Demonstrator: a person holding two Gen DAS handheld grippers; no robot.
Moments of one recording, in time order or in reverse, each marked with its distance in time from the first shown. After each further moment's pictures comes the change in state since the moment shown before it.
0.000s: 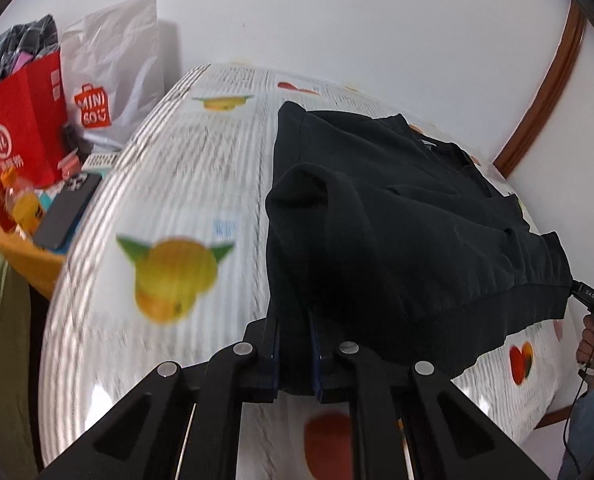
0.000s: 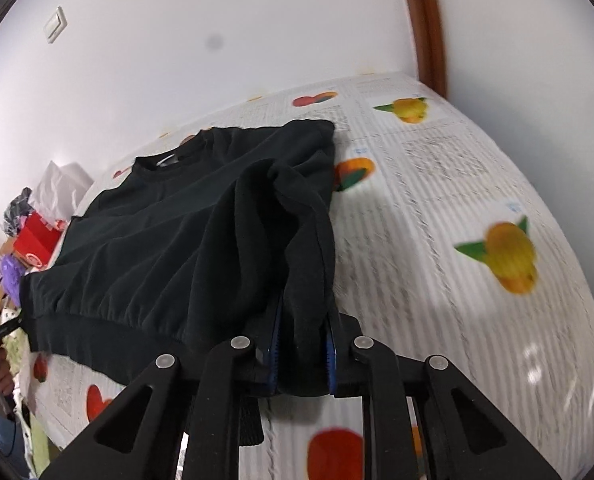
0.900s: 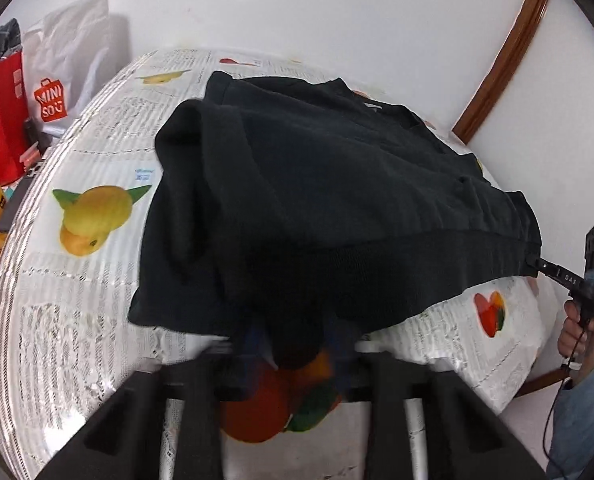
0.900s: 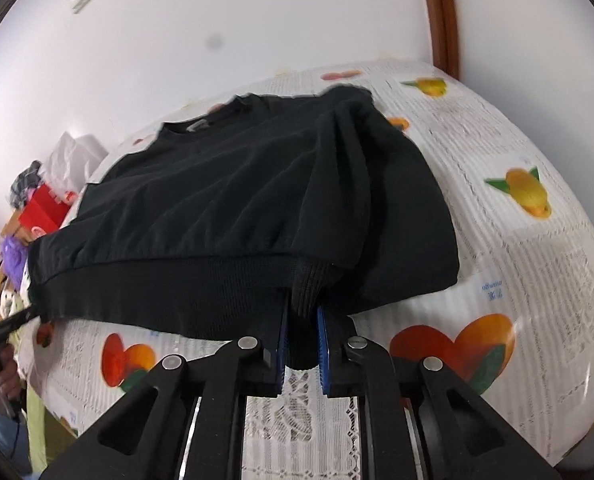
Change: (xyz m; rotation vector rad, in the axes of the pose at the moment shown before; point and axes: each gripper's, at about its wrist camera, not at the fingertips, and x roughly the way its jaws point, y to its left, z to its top) left arm 0.005 -0.044 -0.033 0.083 0.061 -0.113; right arm -0.022 0.052 -0.054 -0.057 0.003 0.033
